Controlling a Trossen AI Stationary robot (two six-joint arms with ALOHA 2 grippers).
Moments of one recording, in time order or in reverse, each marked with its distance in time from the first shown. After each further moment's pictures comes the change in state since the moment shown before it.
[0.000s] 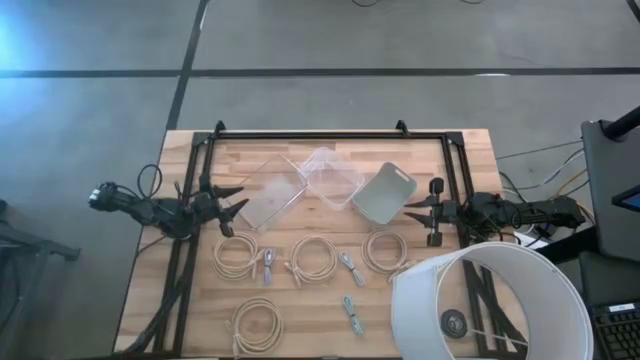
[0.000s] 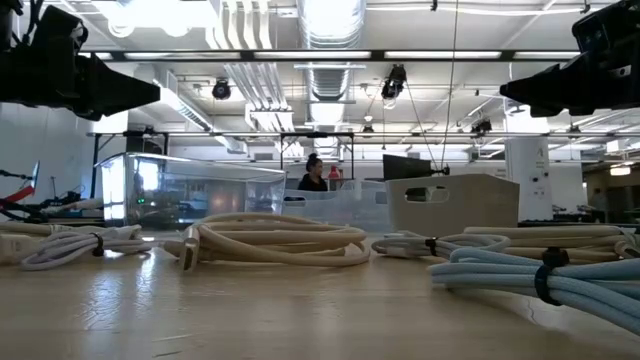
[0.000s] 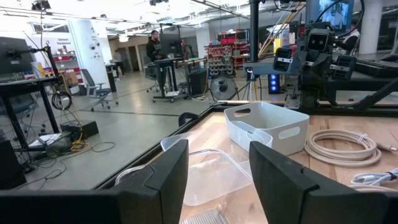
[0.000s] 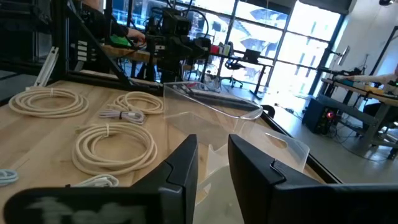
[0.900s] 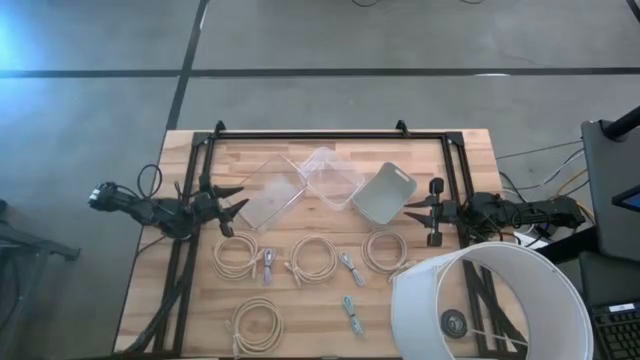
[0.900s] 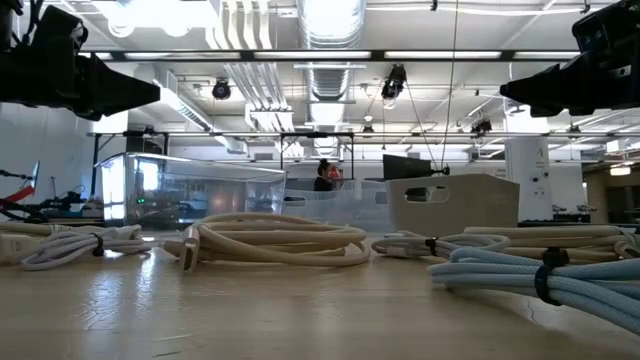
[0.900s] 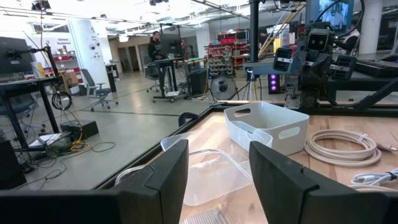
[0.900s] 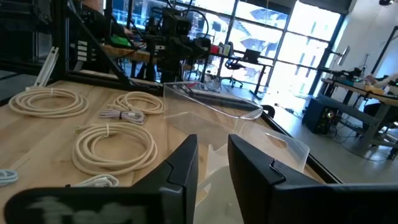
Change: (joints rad) left arm 0.000 0.000 0.000 0.000 0.000 0.000; right arm 0.000 0.000 0.000 0.000 0.000 0.000
